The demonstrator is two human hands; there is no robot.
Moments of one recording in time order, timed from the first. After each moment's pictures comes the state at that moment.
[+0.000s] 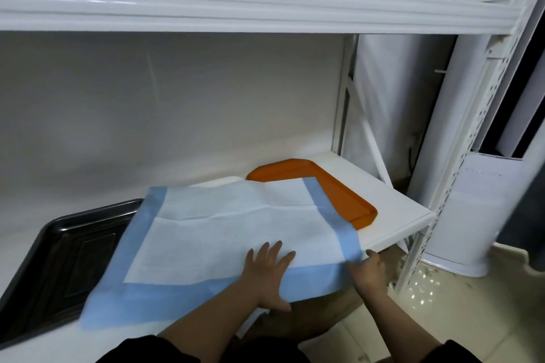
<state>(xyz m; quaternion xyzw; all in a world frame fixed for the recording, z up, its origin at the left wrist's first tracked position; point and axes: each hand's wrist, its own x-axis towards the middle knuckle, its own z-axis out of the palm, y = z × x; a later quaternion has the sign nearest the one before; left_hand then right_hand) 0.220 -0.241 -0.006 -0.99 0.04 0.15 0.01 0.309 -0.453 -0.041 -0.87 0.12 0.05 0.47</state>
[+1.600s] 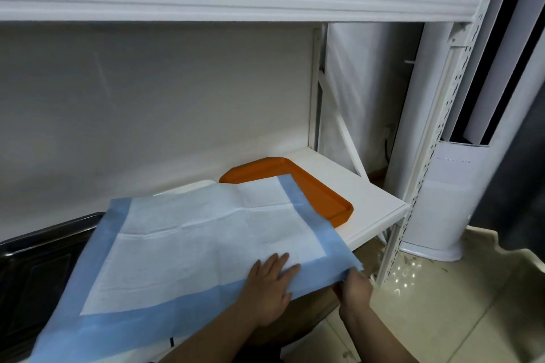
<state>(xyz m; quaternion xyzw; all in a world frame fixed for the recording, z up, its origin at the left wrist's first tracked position) 0.253 -0.285 -0.048 -0.99 0.10 0.06 -0.02 0.302 -0.460 -0.043 -0.55 0.33 0.03 0.77</state>
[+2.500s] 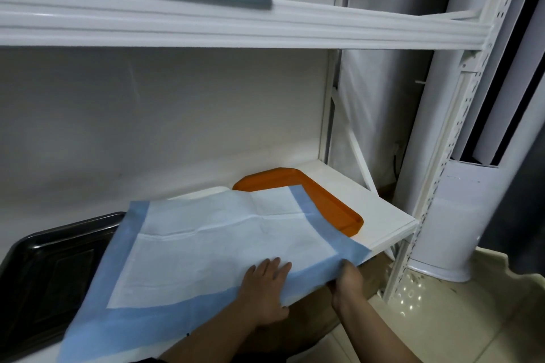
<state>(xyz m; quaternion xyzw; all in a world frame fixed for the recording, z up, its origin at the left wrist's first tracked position) 0.237 -0.266 -0.020 -0.99 0.05 0.09 -0.01 0.308 -0.429 -0.020 -0.52 0.29 0.07 0.80</state>
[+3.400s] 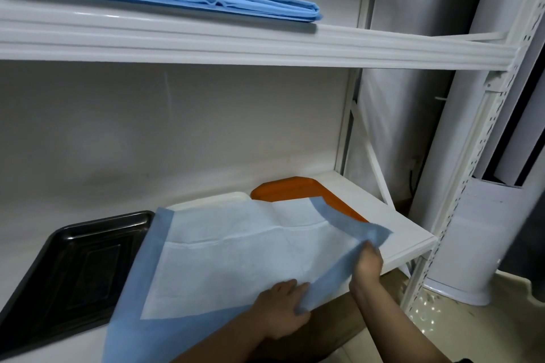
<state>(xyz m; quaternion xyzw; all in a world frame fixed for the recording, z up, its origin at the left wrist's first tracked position) 0.206 -0.259 -0.002 -0.97 0.04 0.16 -0.19 0.307 -0.409 0.037 -0.64 0.19 -0.06 0.74</state>
